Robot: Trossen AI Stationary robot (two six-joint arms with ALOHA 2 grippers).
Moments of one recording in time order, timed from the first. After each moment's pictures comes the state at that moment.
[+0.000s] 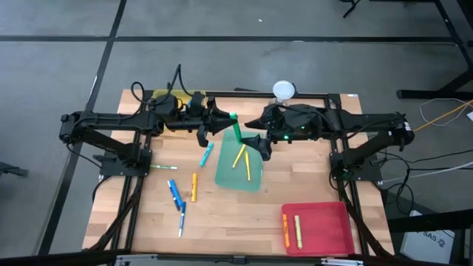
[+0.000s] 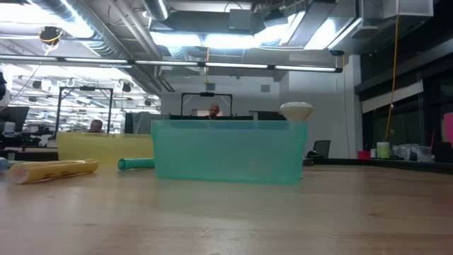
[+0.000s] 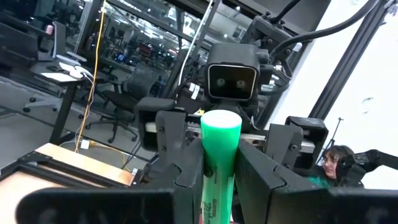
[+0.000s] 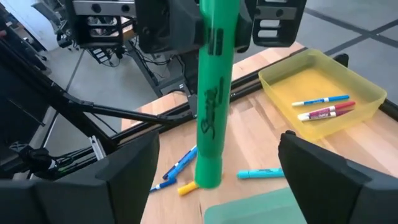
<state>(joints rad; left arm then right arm) 0.10 1.22 1.04 0.38 0.09 -0.46 0.10 1.39 1.55 -0.47 0.21 0.44</state>
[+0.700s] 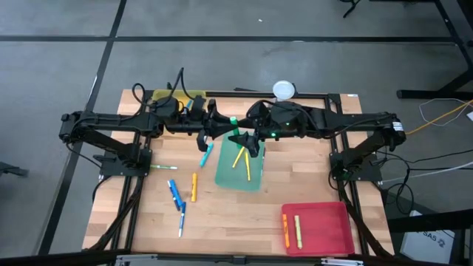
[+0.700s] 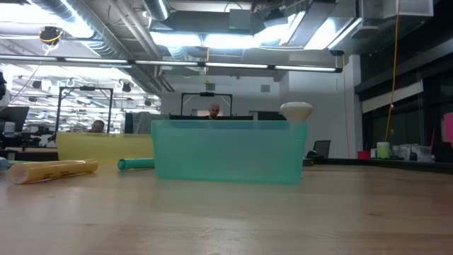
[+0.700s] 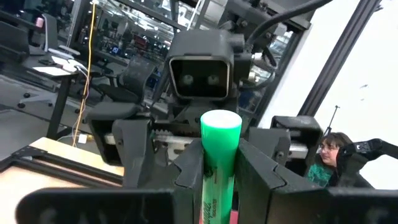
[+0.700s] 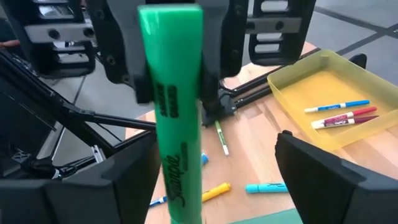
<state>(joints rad) 0.08 1.22 1.04 0.35 0.10 -0.43 0.04 1.48 1.55 -0.35 0.13 0.44</state>
